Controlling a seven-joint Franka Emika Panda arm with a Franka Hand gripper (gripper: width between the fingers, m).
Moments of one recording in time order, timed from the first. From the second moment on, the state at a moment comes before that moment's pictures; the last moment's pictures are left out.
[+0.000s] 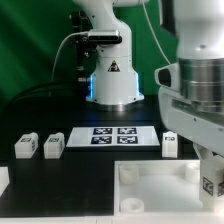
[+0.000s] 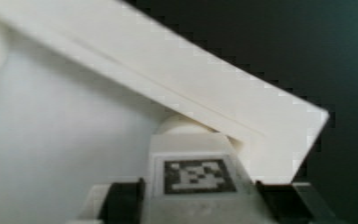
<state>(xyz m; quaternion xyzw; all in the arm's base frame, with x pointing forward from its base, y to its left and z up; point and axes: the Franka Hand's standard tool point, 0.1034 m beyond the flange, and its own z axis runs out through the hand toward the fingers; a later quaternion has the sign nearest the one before) 0.632 0.122 0.067 -0.77 0.63 0.06 0.07</state>
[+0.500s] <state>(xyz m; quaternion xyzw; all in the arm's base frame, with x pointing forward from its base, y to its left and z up) 0.634 0.124 0.067 -0.65 0.75 0.07 0.06</state>
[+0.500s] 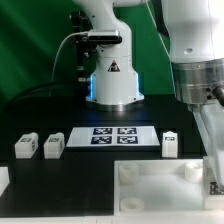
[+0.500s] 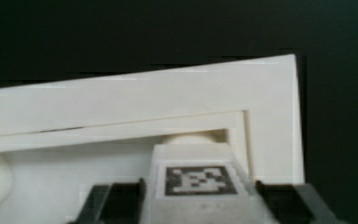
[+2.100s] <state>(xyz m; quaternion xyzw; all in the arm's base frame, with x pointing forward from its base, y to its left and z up) 0.629 0.111 0.065 -0.98 0.19 -0.02 0.05</state>
